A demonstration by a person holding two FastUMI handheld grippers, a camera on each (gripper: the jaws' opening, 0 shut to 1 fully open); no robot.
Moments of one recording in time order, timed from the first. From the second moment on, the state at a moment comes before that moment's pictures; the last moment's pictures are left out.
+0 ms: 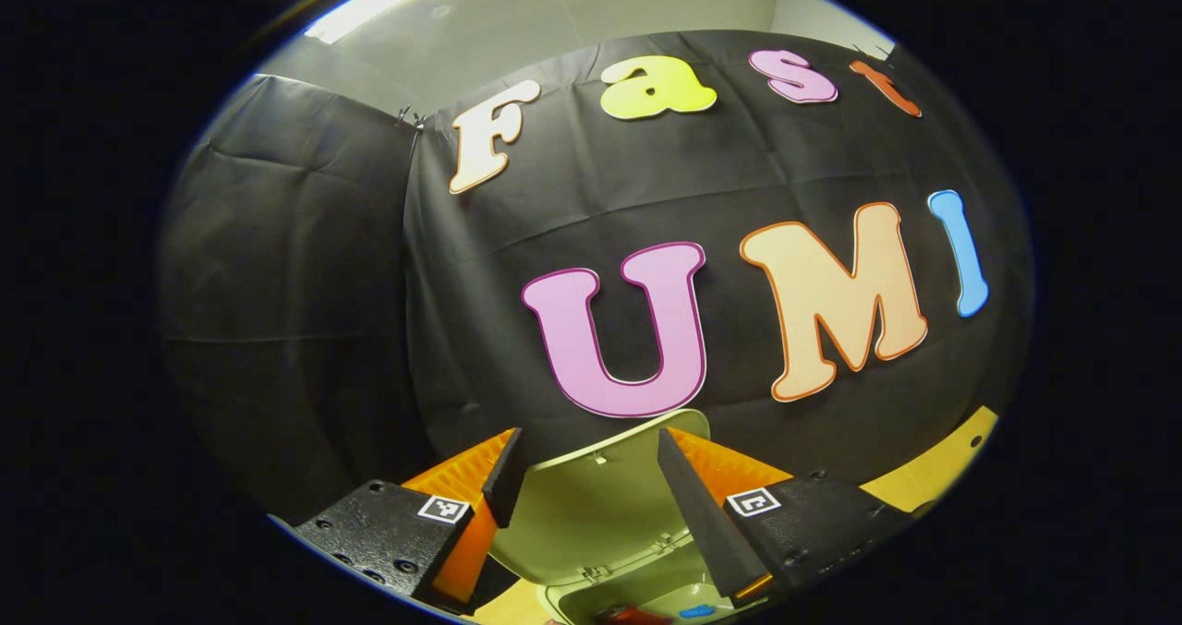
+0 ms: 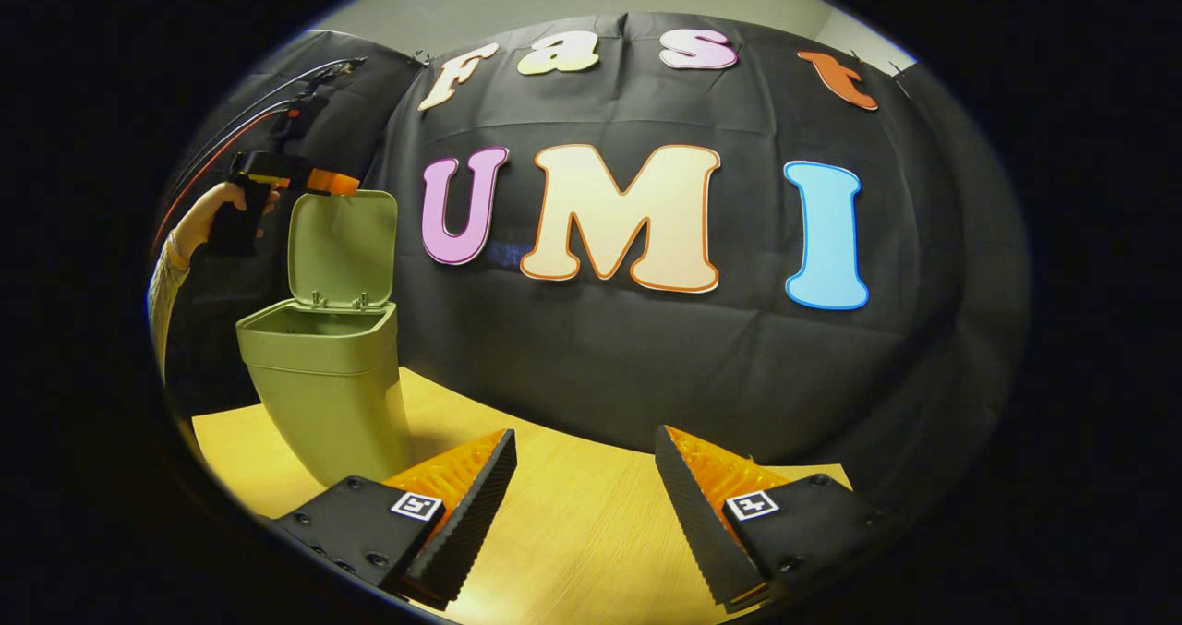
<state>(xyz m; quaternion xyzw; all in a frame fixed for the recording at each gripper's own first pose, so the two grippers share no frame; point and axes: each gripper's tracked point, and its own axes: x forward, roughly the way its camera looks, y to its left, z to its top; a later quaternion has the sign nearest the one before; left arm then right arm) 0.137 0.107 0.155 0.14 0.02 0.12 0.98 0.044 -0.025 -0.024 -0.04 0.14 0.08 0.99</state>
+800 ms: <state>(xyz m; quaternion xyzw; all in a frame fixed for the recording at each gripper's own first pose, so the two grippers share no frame) 0.056 0.040 0.121 0.09 0.02 0.03 1.00 0.024 -0.030 -0.018 -0.02 0.11 0.08 0.99</state>
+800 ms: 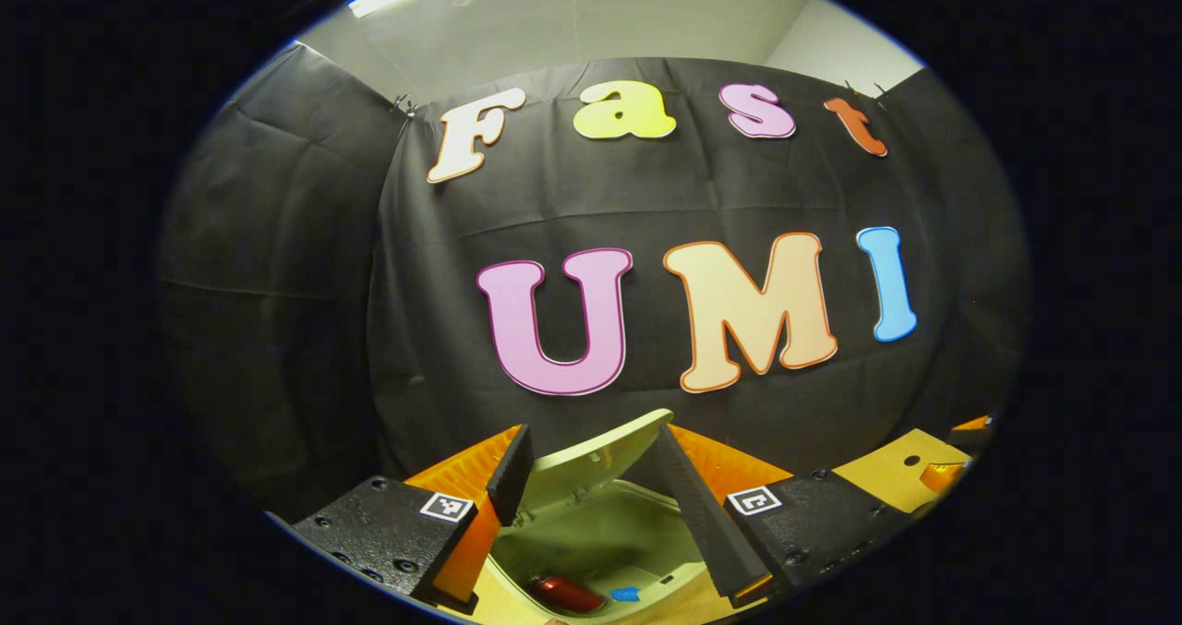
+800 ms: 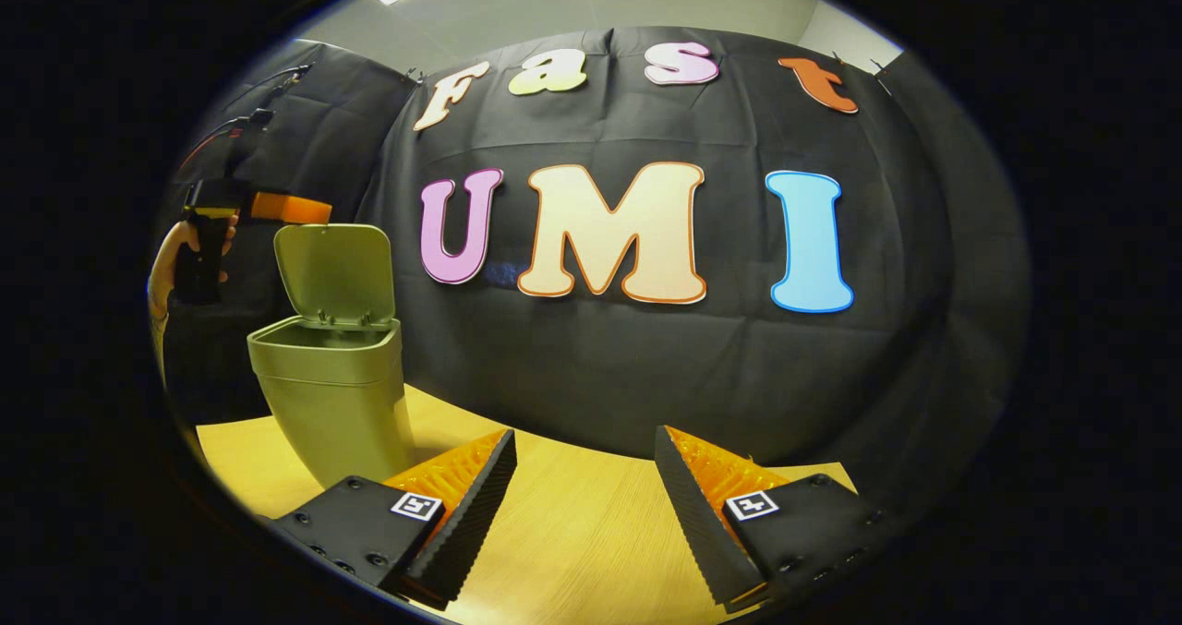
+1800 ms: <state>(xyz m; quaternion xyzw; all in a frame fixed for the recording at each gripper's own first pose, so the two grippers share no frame) 0.037 0.023 0.007 0.03 0.08 0.00 1.00 0.024 -0.042 -0.016 -0.02 0.09 0.06 0.99</state>
